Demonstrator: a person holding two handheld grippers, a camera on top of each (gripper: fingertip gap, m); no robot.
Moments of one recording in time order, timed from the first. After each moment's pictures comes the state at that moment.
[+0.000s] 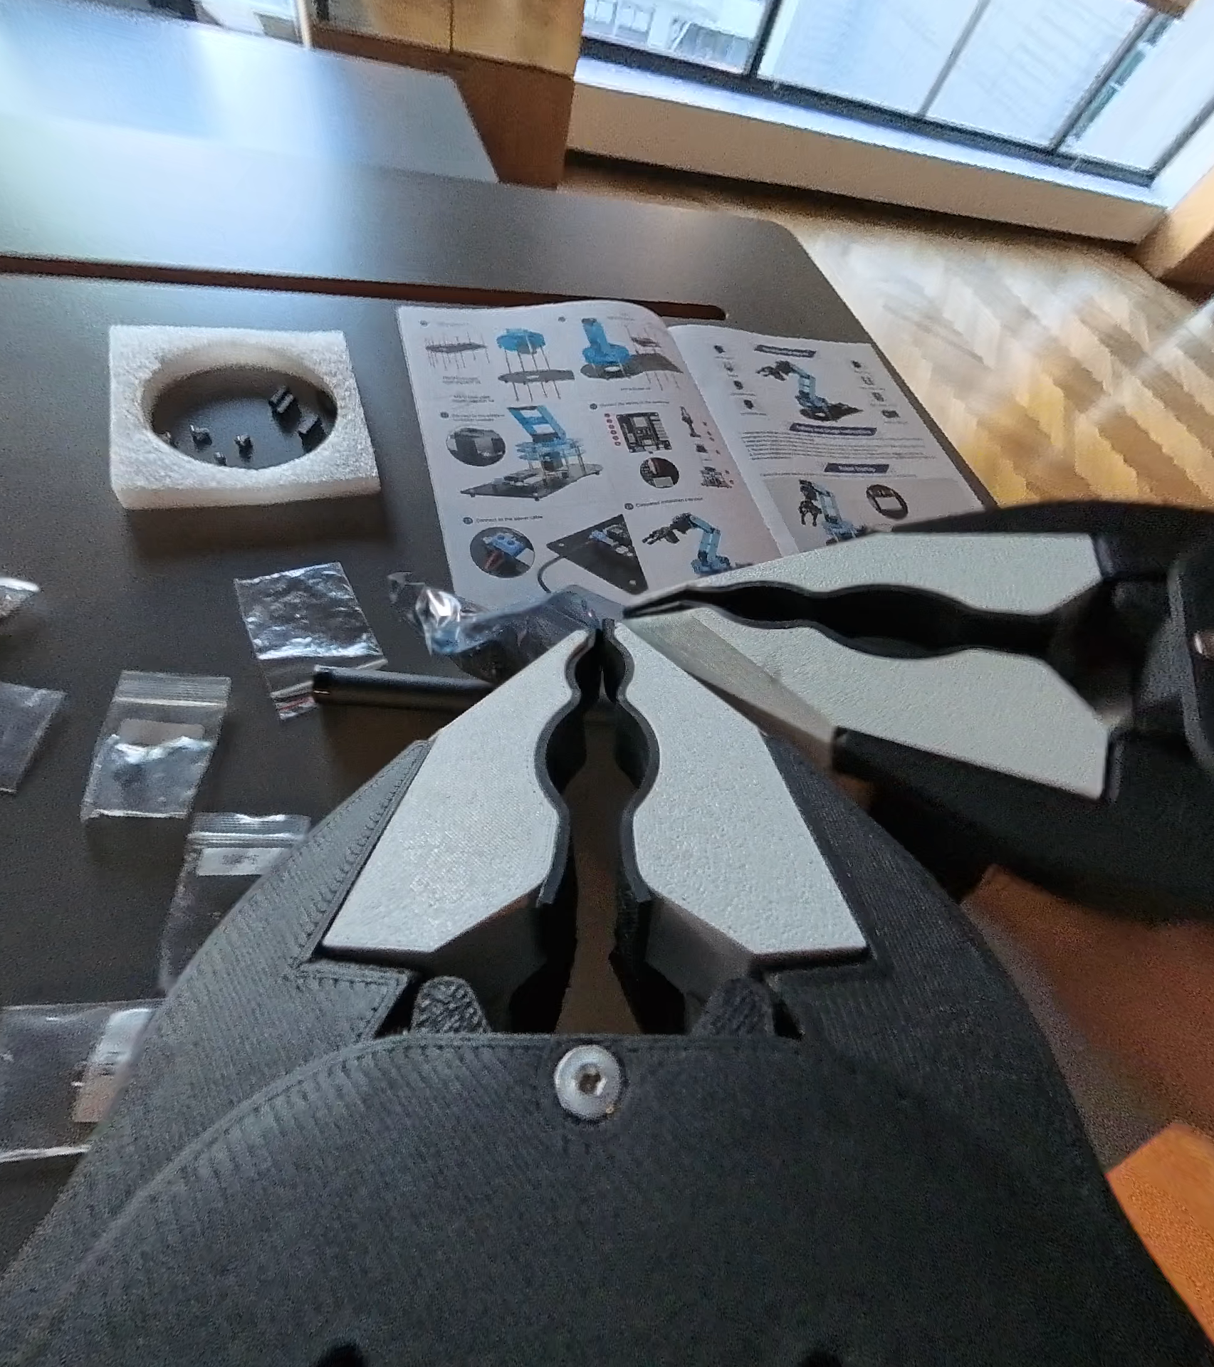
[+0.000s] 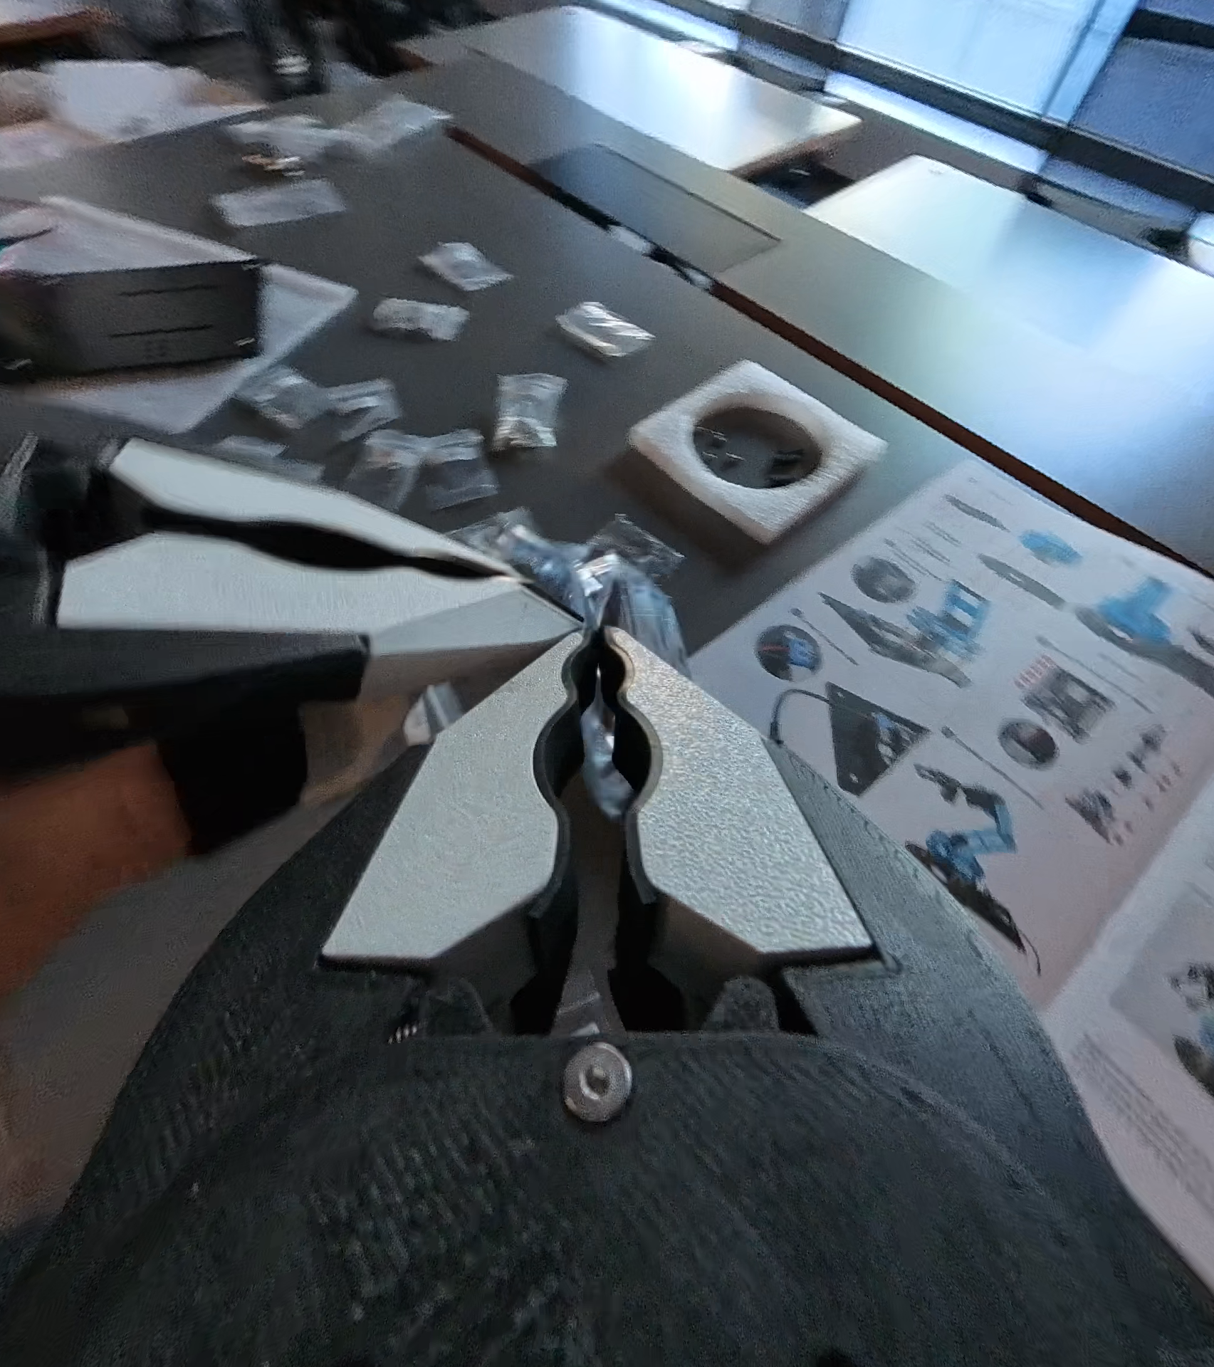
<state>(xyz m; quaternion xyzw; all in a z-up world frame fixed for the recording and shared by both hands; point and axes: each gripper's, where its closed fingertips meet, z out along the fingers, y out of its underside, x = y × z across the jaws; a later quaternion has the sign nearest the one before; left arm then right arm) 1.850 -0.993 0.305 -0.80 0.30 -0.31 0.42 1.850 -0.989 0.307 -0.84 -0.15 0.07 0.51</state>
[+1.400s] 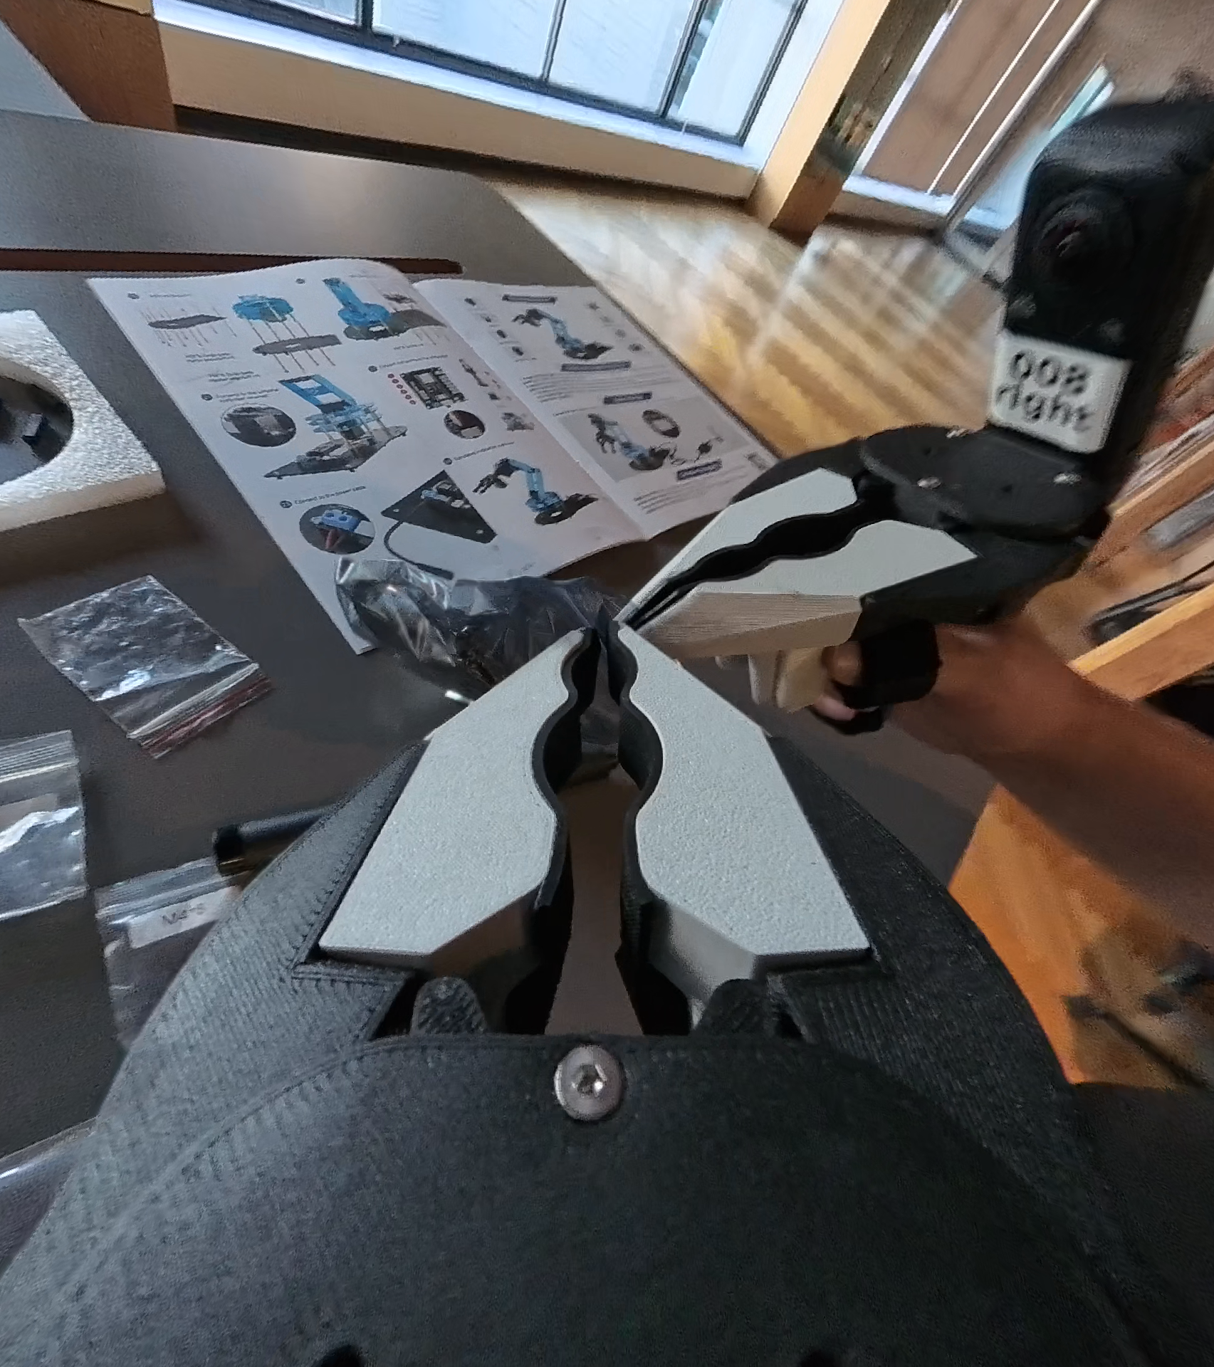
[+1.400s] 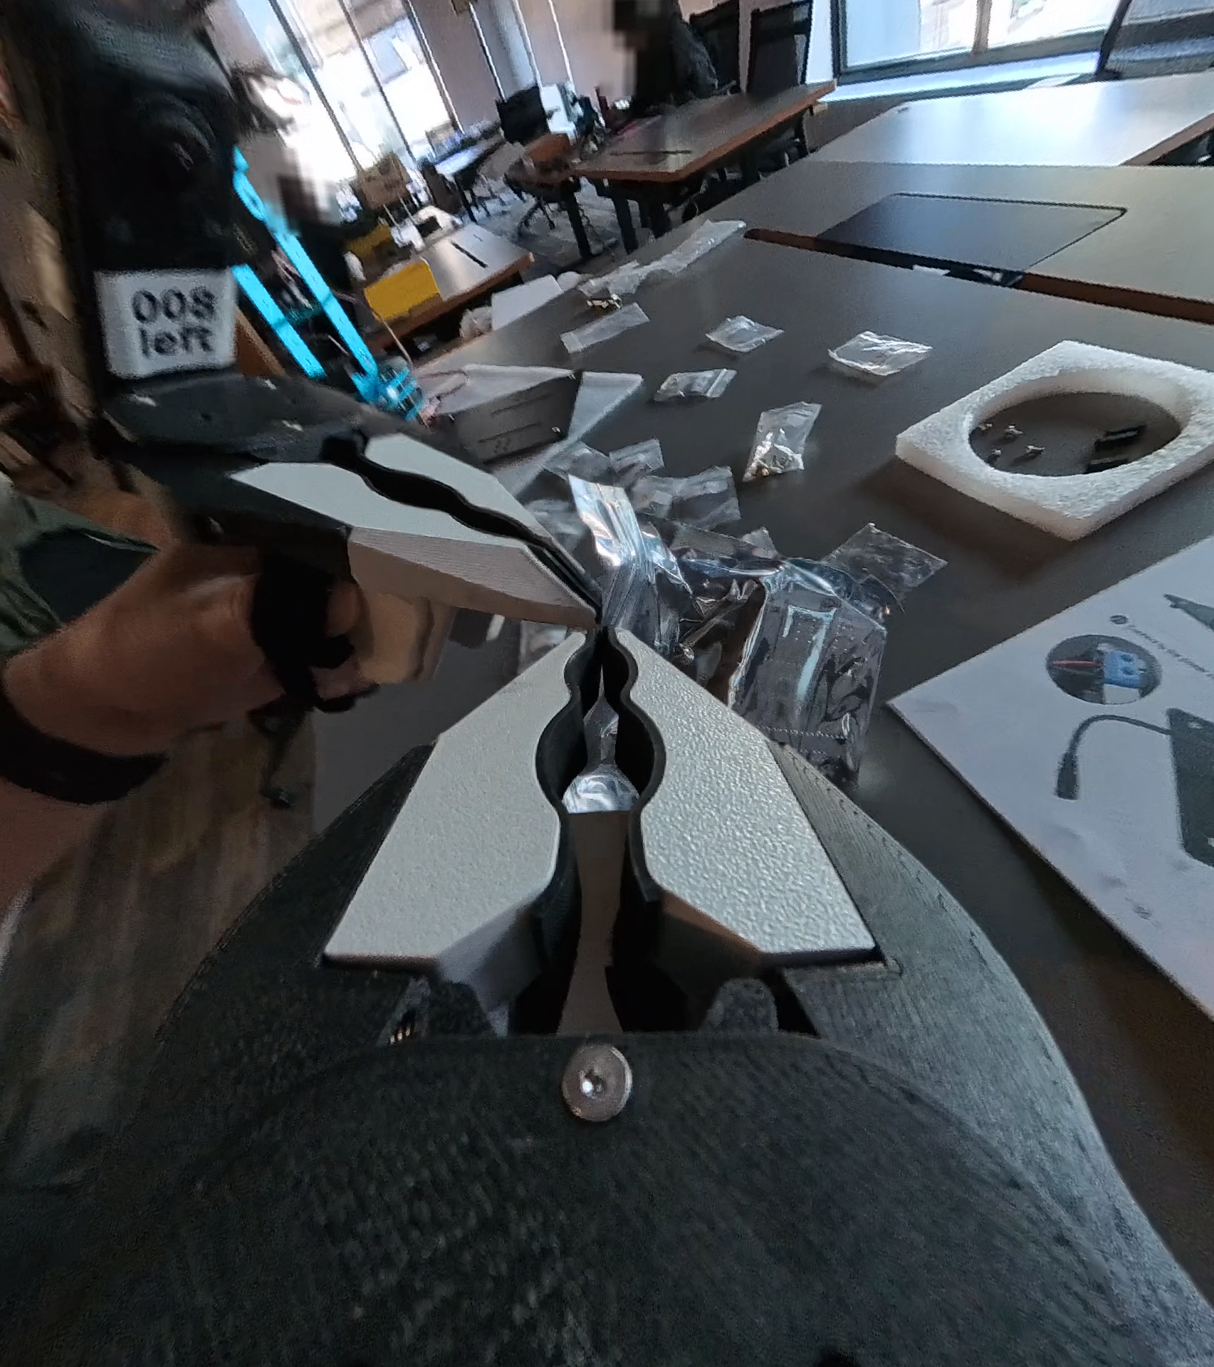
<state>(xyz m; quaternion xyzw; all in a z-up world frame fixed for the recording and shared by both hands) 1.824 -1.019 0.307 -0.71 0.41 -0.47 0.34 1.819 -1.018 0.303 -0.78 -0.16 0.32 0.51</state>
